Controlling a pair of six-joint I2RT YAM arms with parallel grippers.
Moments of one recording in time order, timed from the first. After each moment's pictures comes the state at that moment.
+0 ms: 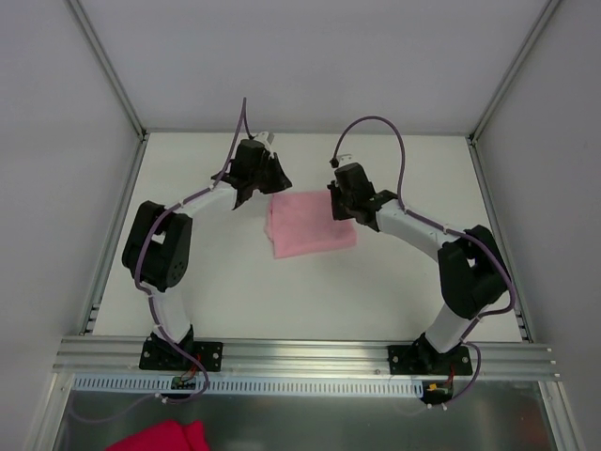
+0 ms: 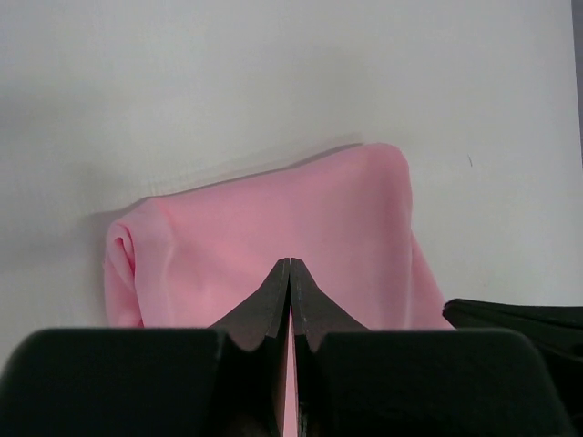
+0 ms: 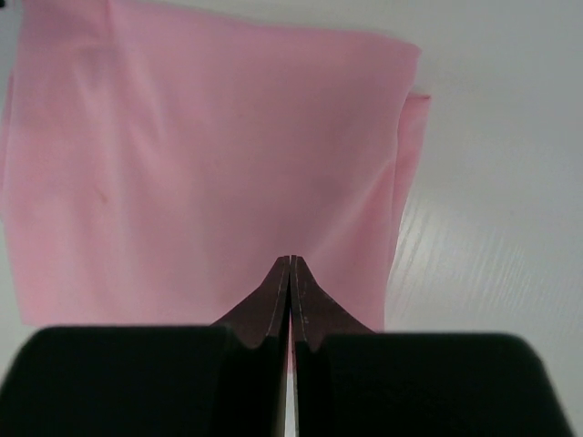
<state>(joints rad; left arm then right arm) -0.41 1.87 1.30 -0.02 0.21 -0.55 0.60 1.70 1.20 -0.28 0.16 0.26</state>
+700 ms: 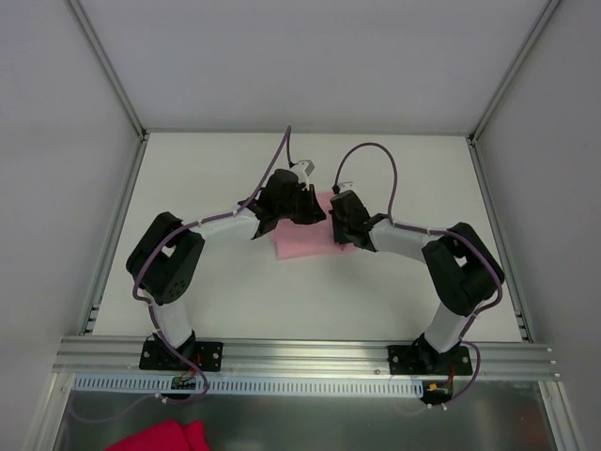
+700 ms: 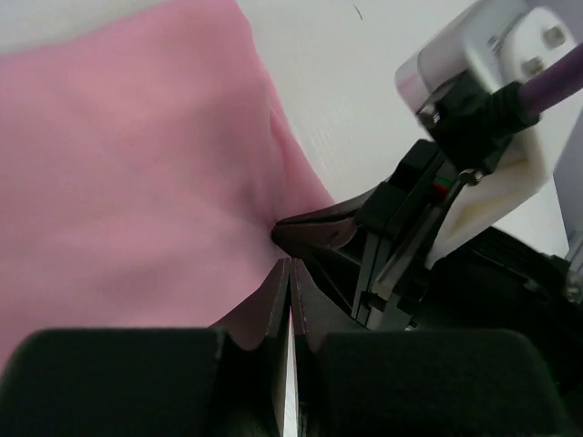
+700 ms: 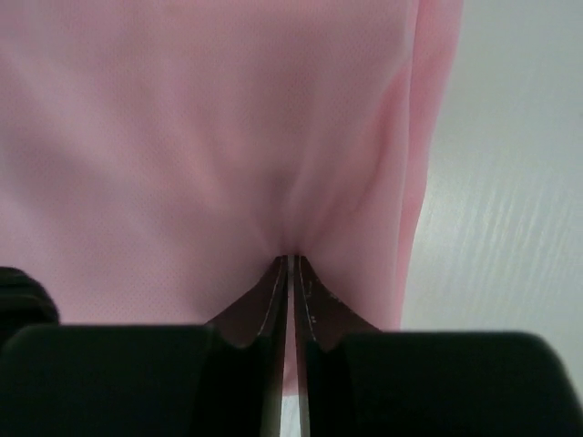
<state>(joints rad) -0.64 1.80 1.14 0.10 0.24 -0.57 0.64 1.75 0.97 -0.11 0.23 0.36</state>
